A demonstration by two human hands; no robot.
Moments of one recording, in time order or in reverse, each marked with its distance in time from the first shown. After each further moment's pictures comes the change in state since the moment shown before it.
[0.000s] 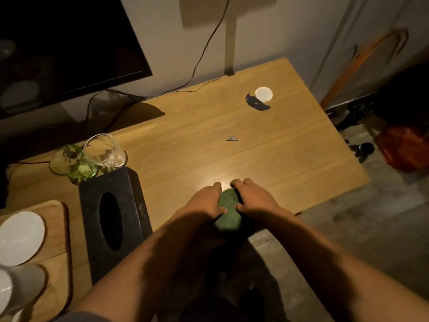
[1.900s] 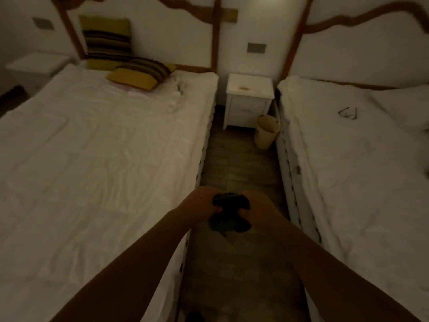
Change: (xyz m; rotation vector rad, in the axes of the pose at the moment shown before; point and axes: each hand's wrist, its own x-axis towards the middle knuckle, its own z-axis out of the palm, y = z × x) left_hand -0.938 0.625 0.977 1.107 -1.261 2.102; right_hand -1.293 0.017 0.670 1.045 1.364 2.332
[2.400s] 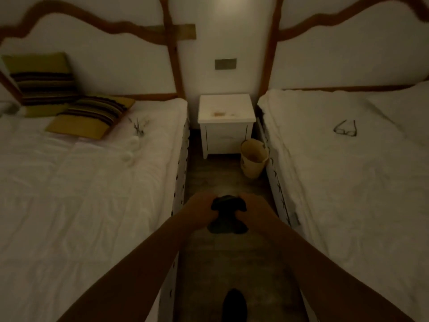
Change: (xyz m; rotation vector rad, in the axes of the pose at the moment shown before) left_hand 0.445 0.048 -0.094 0.084 -0.103 0.025; right_hand 0.378 0.152 -0.167 0.081 -0.004 0.137
